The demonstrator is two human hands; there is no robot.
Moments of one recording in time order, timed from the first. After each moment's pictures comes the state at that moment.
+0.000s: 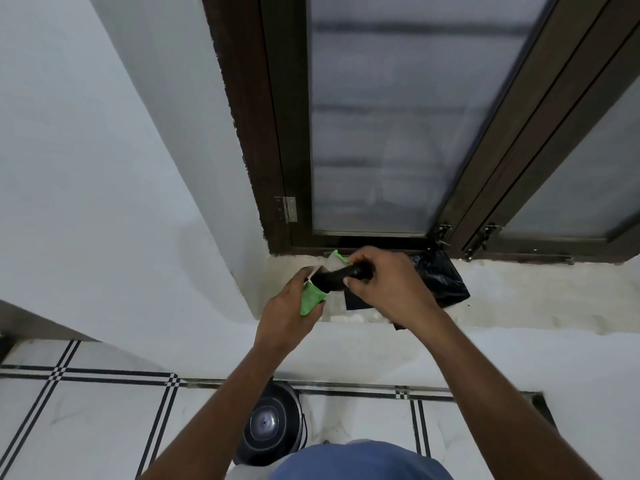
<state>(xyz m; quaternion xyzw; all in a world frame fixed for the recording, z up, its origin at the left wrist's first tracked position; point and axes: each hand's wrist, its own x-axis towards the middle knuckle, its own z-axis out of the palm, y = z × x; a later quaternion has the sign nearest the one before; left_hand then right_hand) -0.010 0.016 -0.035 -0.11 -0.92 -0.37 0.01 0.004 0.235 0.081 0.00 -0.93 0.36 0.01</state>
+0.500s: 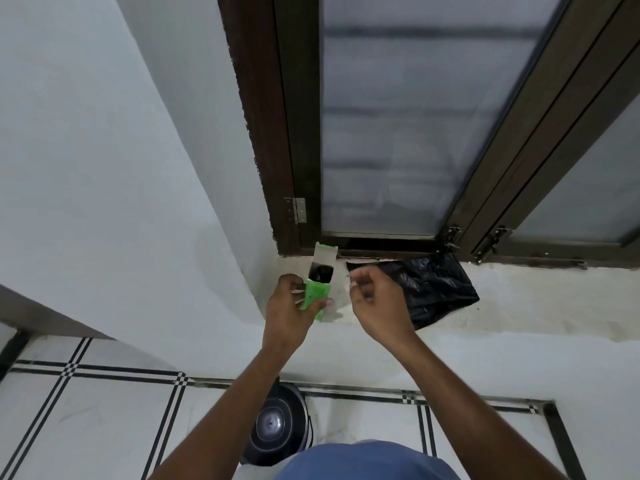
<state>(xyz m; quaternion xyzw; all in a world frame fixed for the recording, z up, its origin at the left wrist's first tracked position) -0.011 0.012 -0.039 0.04 -0.85 -0.52 0.00 0.013 0.205 0.008 -0.08 -0.87 0.49 0.05</state>
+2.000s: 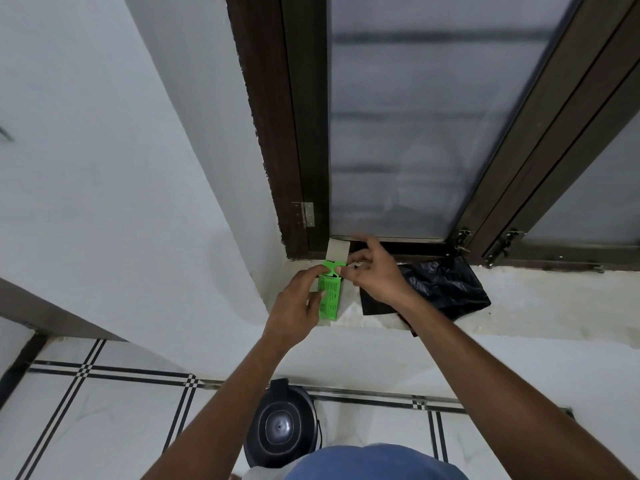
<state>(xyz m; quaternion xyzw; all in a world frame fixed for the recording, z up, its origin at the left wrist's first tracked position) -0.031 -0.007 -0.043 -0.17 -0.90 -0.41 0.03 -0.063 0.211 0.011 -0.03 -0.82 0.57 -0.06</state>
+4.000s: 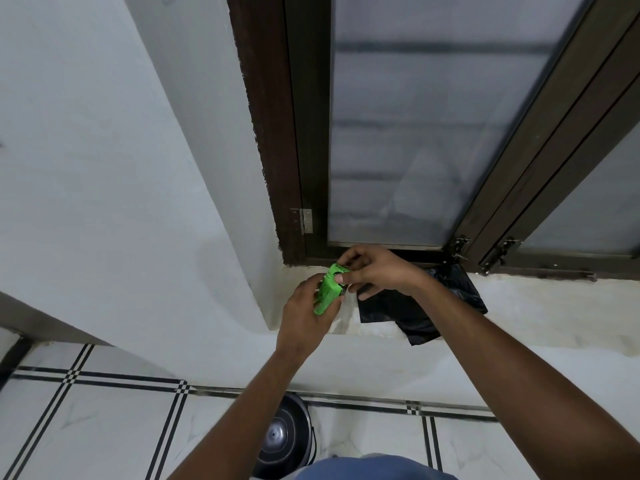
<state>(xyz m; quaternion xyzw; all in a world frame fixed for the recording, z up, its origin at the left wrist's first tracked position) -0.023 0.026 -0.036 -0.06 -0.87 -0.49 0.04 -0.095 0.235 0.041 0.00 -0.81 0.51 -0.27</state>
